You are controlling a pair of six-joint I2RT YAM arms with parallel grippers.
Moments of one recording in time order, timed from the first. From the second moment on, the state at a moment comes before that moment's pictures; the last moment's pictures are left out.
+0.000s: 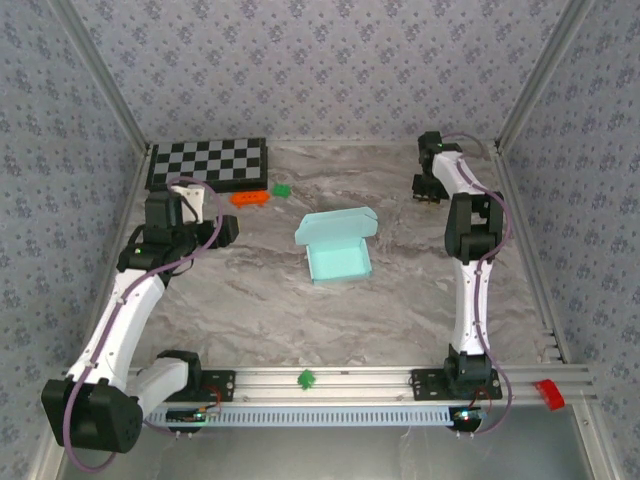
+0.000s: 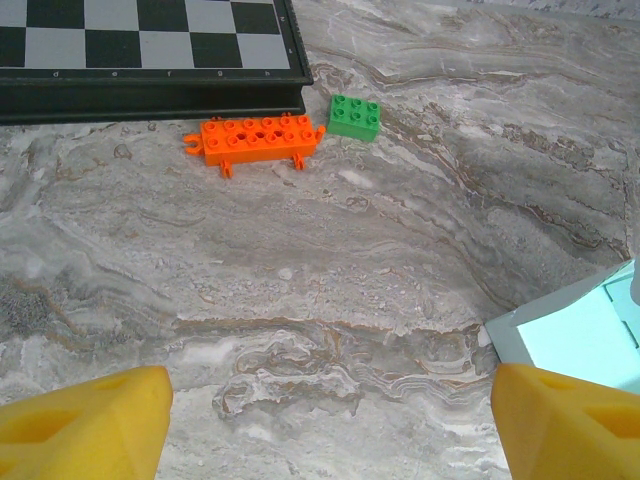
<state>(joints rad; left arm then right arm) -0.13 1.02 0.91 -0.56 0.20 -0.17 0.04 2.41 2.07 -1.01 0.20 0.26</state>
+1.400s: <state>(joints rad) -0.13 1.02 0.91 -0.55 0.20 -0.17 0.04 2.39 2.05 -0.98 0.20 0.27</state>
